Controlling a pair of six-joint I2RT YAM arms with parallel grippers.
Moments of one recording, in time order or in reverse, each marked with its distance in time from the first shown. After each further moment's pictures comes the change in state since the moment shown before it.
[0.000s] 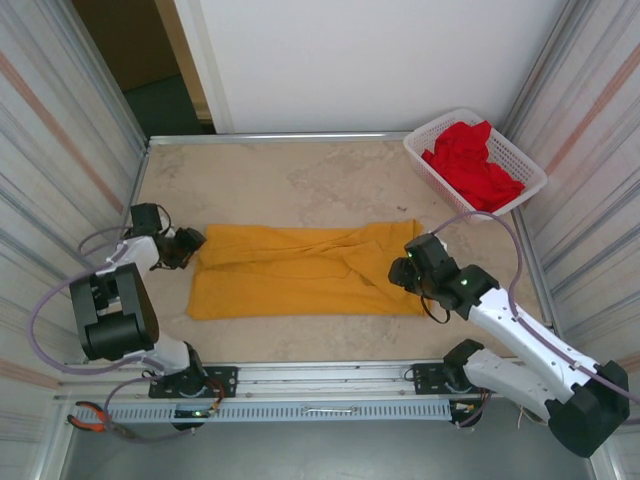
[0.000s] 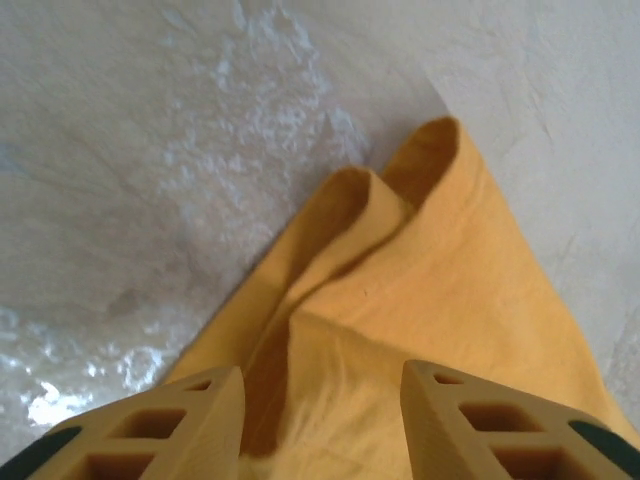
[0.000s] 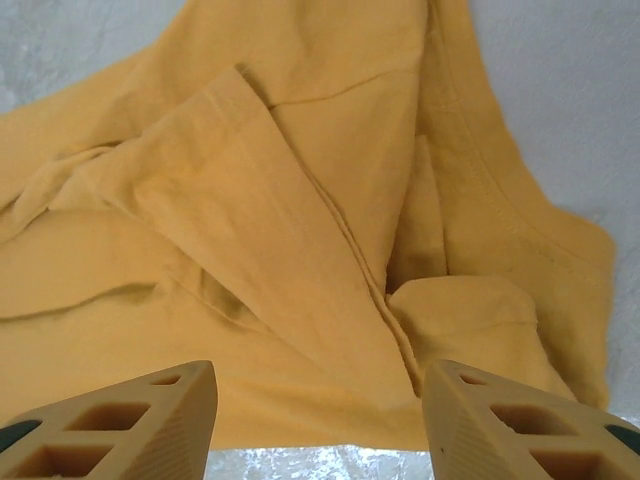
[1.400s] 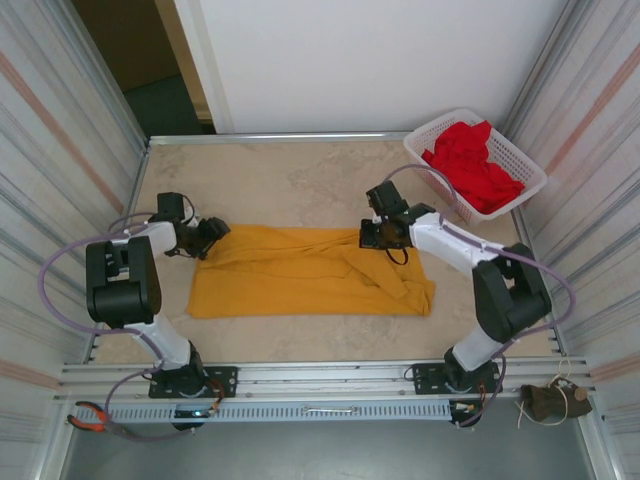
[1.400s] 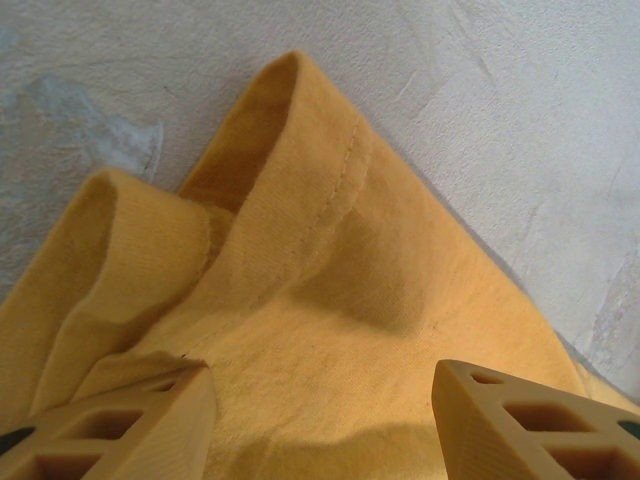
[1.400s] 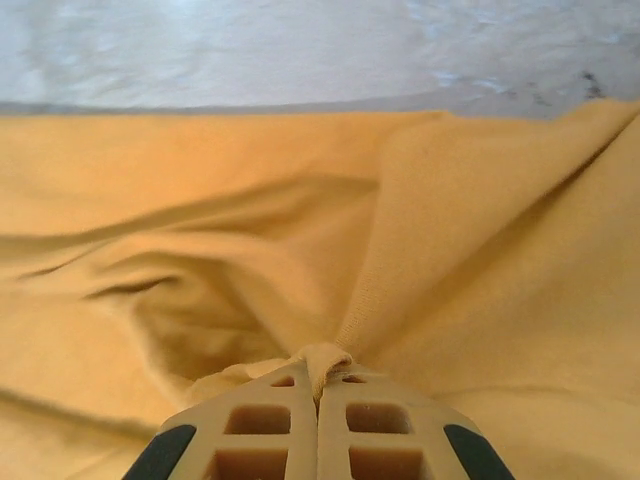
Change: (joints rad) left arm -0.139 0.192 0.088 0.088 0.073 -0.020; right arm -0.077 0.684 0.374 0.219 -0.220 -0.361
